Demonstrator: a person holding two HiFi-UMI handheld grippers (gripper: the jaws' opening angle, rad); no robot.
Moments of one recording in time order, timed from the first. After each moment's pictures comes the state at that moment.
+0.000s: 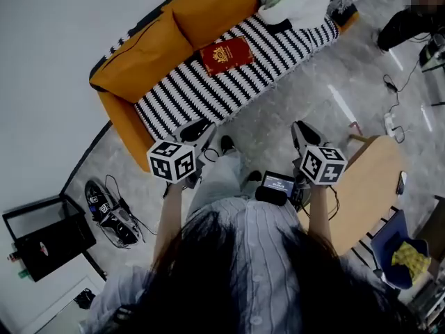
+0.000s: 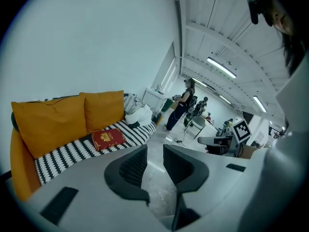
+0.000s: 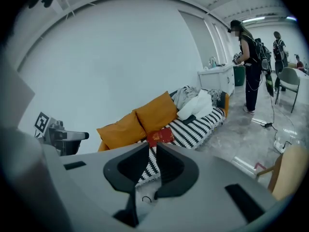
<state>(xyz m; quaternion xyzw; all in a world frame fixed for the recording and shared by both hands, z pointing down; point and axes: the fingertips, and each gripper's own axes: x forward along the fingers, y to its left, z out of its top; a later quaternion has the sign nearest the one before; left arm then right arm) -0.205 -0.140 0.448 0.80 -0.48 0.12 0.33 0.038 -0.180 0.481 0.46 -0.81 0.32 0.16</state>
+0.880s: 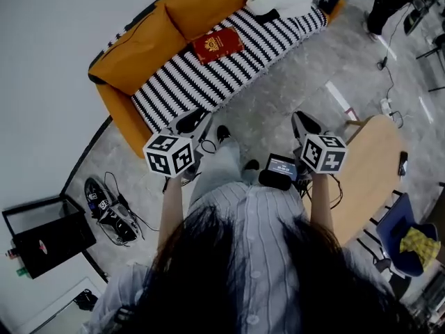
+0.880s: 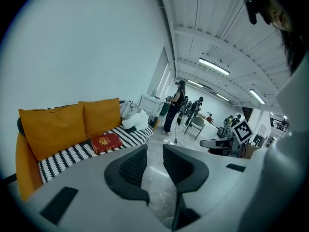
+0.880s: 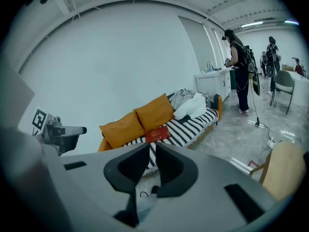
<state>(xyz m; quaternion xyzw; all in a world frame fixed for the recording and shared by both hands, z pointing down) -0.163 -0.068 0.426 0.81 -0.50 0.11 0.28 0.088 -0.103 0.474 0.47 -0.81 0.31 0.16</state>
